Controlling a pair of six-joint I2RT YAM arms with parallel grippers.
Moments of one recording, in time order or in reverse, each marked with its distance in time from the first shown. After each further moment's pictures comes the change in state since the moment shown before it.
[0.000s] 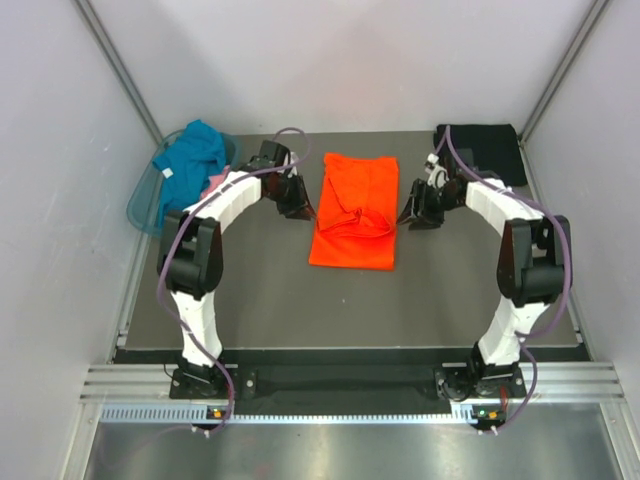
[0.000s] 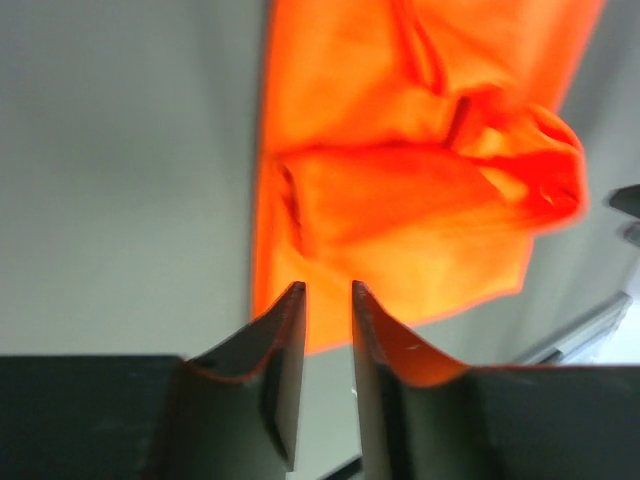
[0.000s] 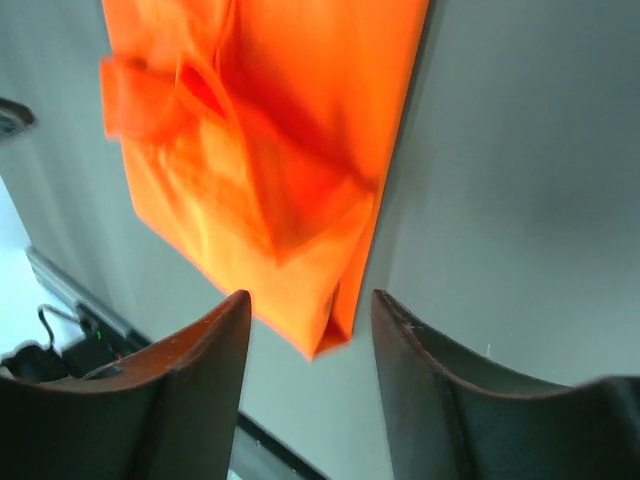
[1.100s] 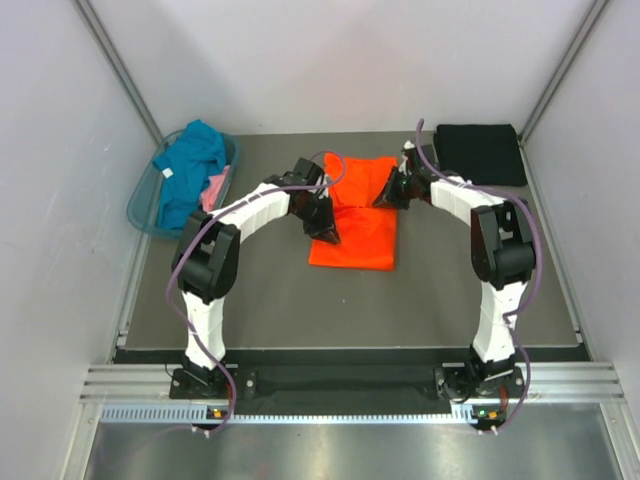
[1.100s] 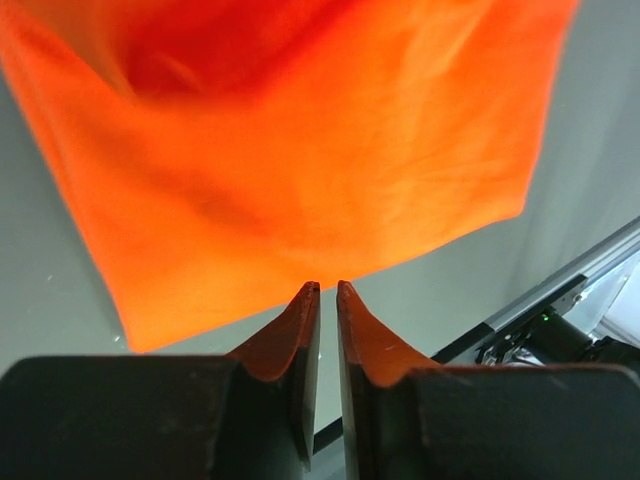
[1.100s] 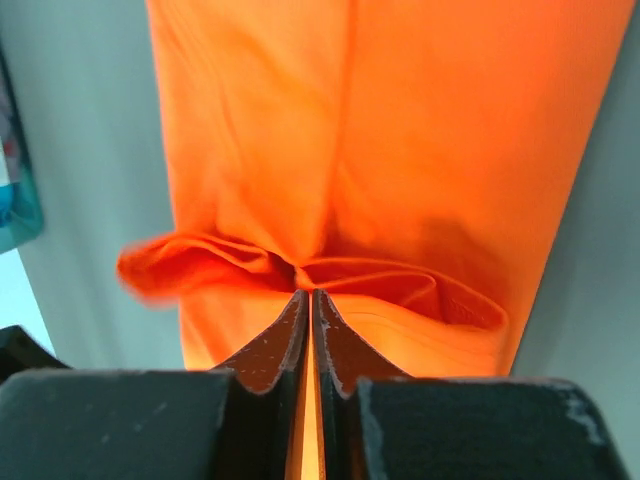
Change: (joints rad) left arm -0.176 -0.020 -0.082 -0.004 0.041 -0.018; right arm 0.162 0.159 0.065 0.356 0.196 0.322
